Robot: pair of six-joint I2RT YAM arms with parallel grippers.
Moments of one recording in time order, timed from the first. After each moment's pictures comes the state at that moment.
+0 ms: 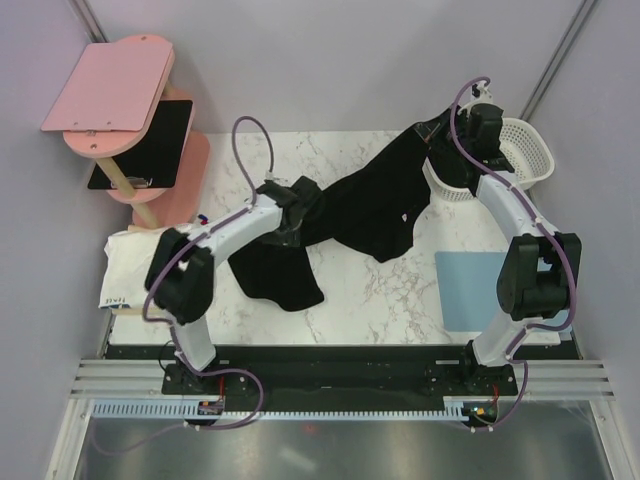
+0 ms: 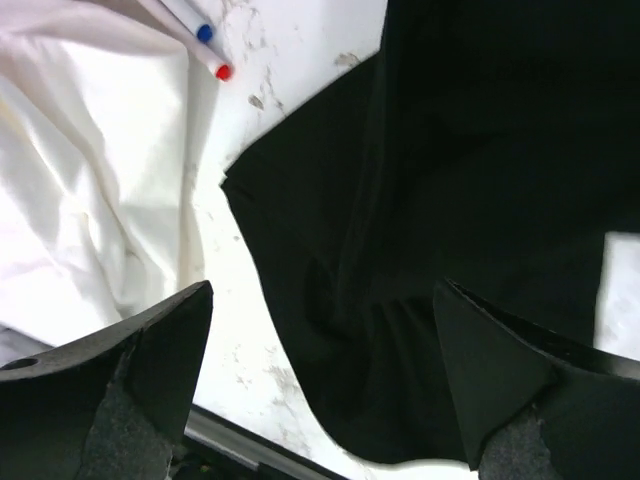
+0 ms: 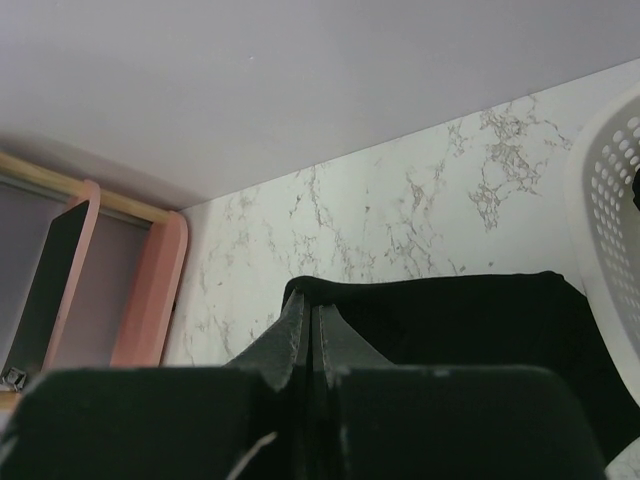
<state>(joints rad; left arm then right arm) -0.62 1.87 1.47 -1.07 -0.66 -0.62 0.04 1.73 1.44 0.09 -0.30 0.67</state>
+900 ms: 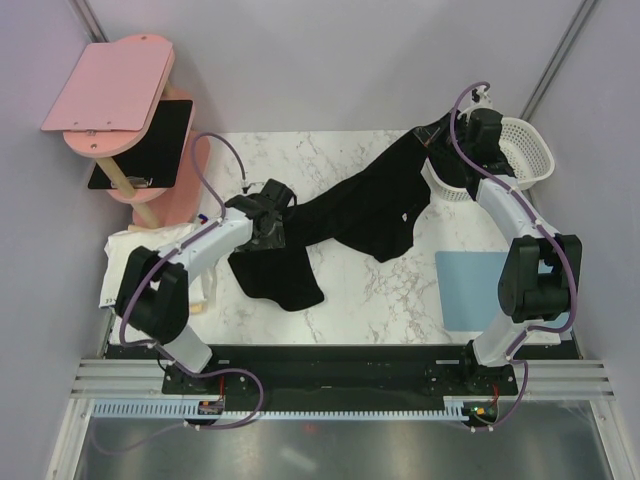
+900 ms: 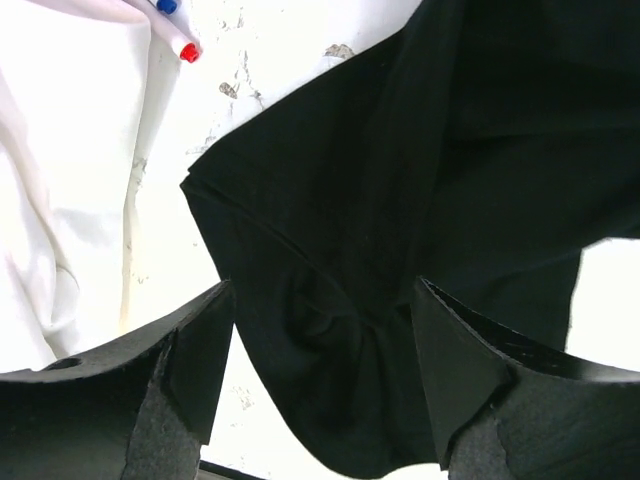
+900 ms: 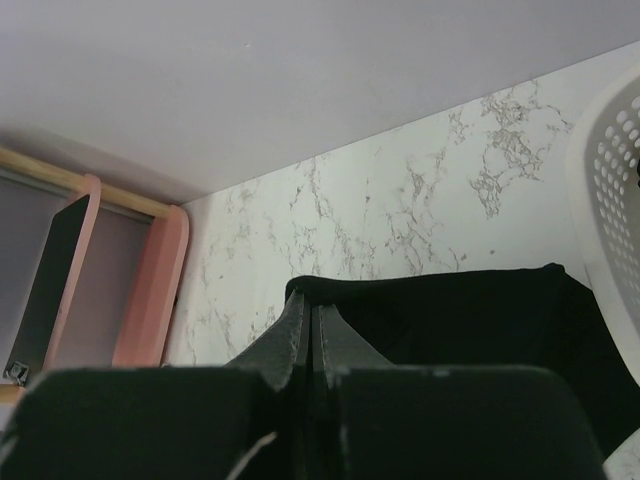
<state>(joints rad) -0.51 1.59 1.18 -0.80 -0.45 -0.60 0.04 1.71 1.39 0.12 -0.30 0.68</state>
